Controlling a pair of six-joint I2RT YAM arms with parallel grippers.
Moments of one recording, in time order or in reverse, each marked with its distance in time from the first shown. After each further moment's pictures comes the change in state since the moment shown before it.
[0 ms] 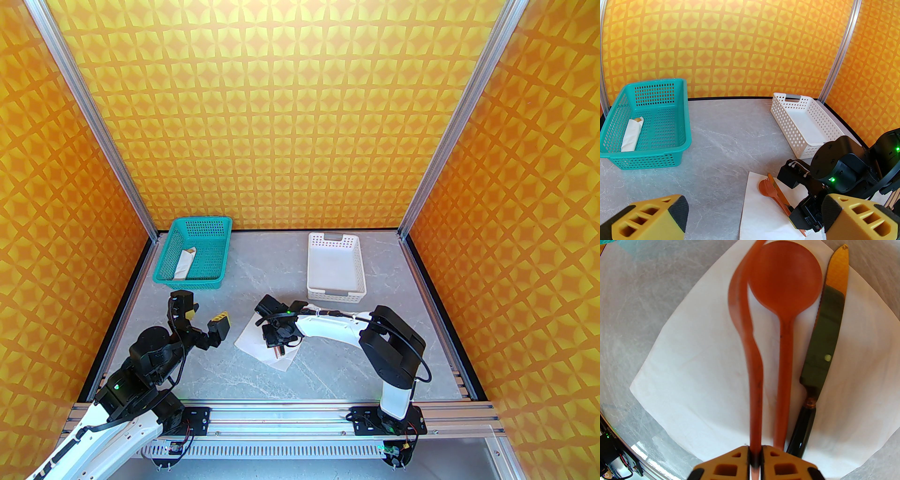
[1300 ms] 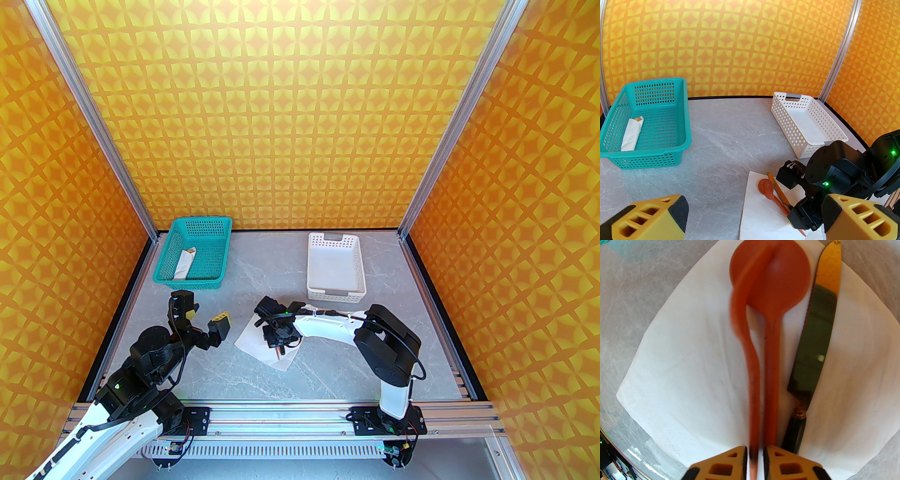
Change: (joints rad) left arm 0.000 0.004 0.000 -0.002 0.000 0.000; right arm 0.000 0.019 0.002 -0.004 0.043 -0.008
